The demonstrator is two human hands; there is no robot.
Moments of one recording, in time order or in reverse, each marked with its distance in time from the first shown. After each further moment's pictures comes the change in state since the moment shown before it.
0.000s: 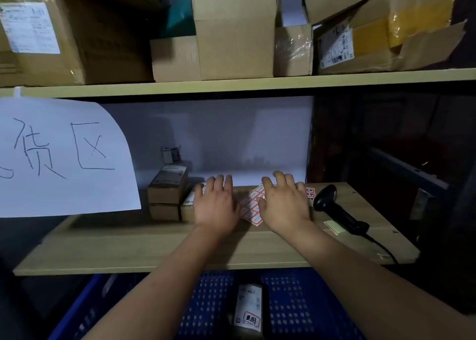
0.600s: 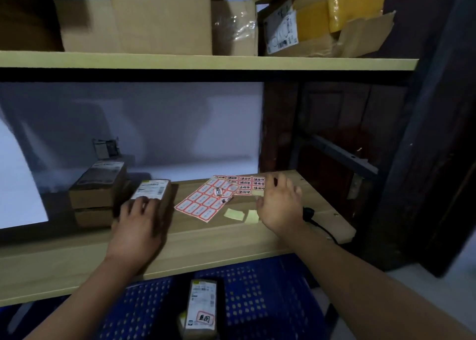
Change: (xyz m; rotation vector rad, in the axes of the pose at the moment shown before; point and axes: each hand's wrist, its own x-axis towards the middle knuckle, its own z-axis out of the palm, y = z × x) left_hand -0.027 -0.048 0.068 -0.207 -0.018 -0.070; right_hand -0.015 0.102 0.034 -0.034 -0.007 0.281
